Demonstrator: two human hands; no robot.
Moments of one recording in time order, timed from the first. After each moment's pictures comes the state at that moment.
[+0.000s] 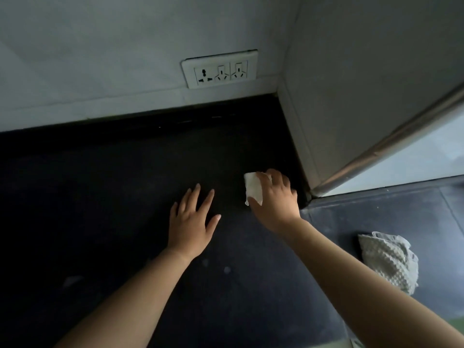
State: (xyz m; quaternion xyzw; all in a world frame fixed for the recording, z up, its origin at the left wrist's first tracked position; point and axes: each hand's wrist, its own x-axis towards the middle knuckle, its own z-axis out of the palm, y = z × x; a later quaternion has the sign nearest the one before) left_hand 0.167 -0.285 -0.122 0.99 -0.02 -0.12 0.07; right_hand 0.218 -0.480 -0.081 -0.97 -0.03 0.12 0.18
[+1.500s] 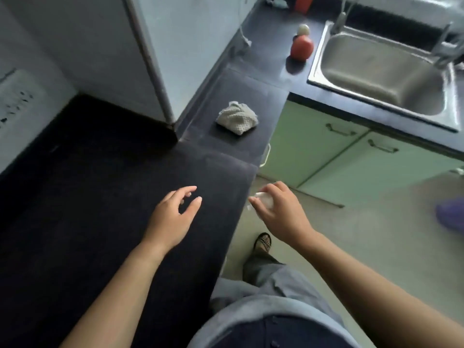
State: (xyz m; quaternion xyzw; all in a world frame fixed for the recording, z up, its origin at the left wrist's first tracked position) left_hand 0.084 -0.313 -0.023 0.83 -0.32 -0.31 0.33; right_hand -0.099 -0.451 -0.014 -0.84 0.44 -0.09 0.32
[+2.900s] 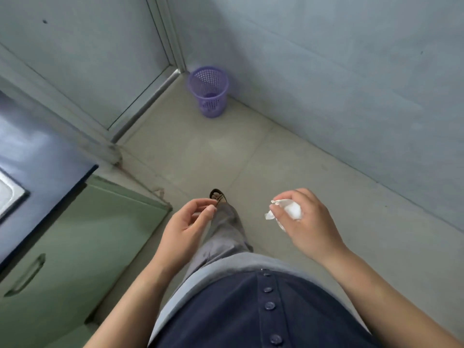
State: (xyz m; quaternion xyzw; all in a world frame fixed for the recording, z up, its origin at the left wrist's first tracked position) left_hand -0.642 -0.735 -0.029 0.44 -0.66 -0.61 0.08; right_hand -0.820 -0.589 -0.019 -0.32 0.85 -0.33 0.26
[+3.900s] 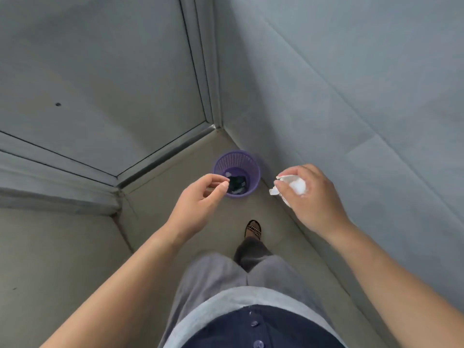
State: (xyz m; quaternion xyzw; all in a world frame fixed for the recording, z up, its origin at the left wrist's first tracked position) left_hand -1.042 -1.258 -0.027 0.53 -0.63 -0.55 0.14; right_hand -1.248 -1.179 -0.009 -0.48 0.78 -0.28 0.28
